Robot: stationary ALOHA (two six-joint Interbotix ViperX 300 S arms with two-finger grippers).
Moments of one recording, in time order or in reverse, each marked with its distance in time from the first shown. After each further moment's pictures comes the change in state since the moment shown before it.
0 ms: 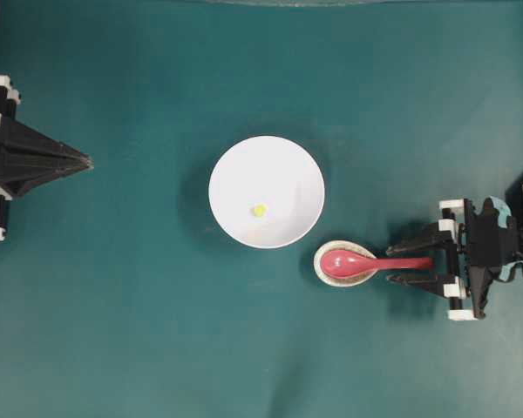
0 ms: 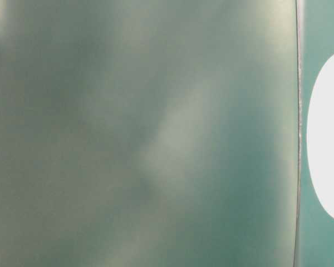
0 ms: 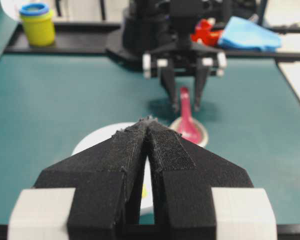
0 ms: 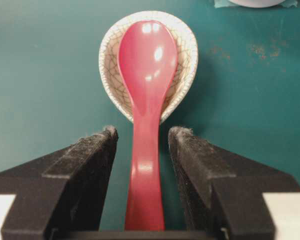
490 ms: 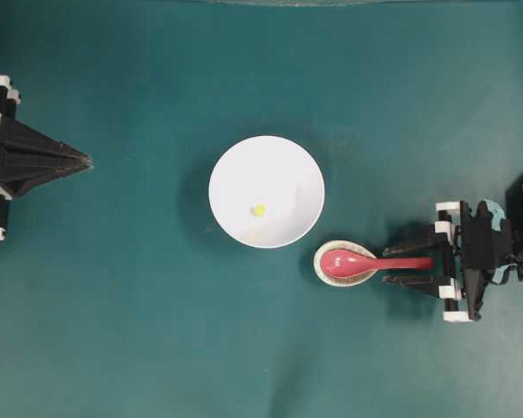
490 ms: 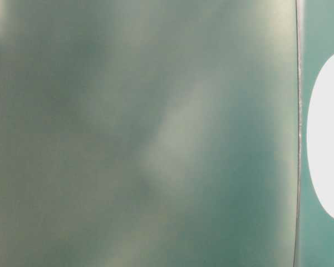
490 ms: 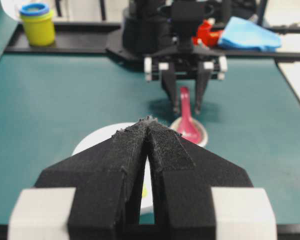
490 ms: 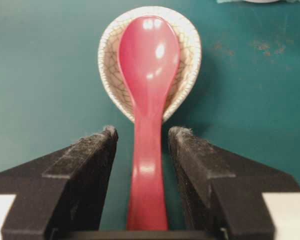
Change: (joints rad) left arm 0.000 0.000 0.000 -0.002 0.000 0.002; right arm -0.002 0.025 -0.015 0.012 0.005 0.000
